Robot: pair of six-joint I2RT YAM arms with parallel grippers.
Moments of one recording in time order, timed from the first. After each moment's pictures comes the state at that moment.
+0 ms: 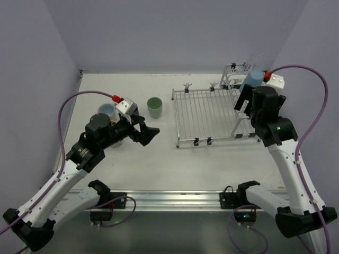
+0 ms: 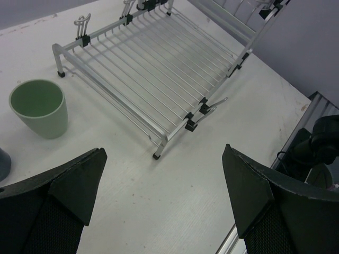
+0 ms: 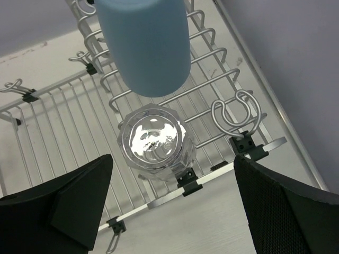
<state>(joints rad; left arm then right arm) -0.59 0.79 0.85 -0.25 0.27 -0.22 0.25 1.00 1.27 -0.75 0.54 0.35</state>
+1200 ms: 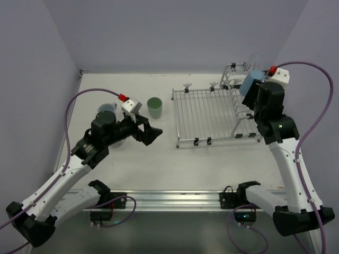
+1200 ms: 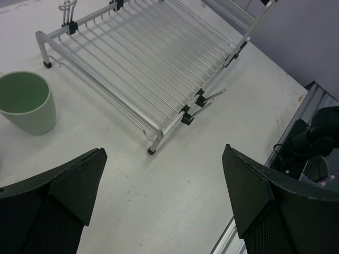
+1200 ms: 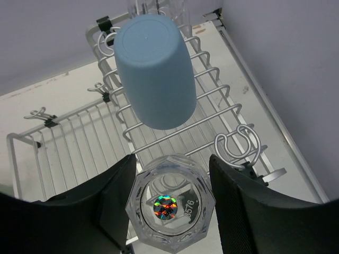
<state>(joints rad) -0.60 0.85 0.85 -0.24 0.31 -0.23 0.18 1.04 1.28 -0.63 0.48 0.29</state>
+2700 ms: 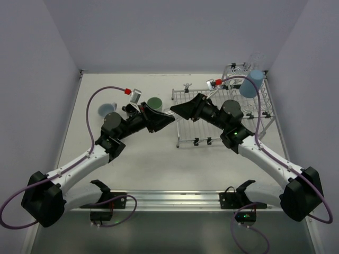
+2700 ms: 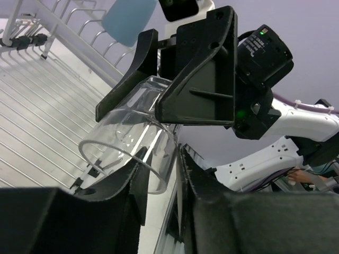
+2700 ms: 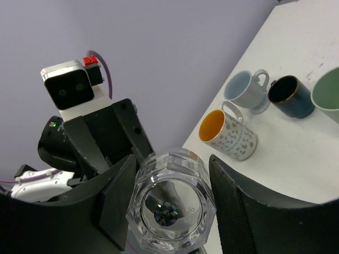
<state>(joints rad) -0.60 1.09 0.67 0.65 0.52 -0.82 0.57 1.17 0.84 0.42 -0.44 0.95</state>
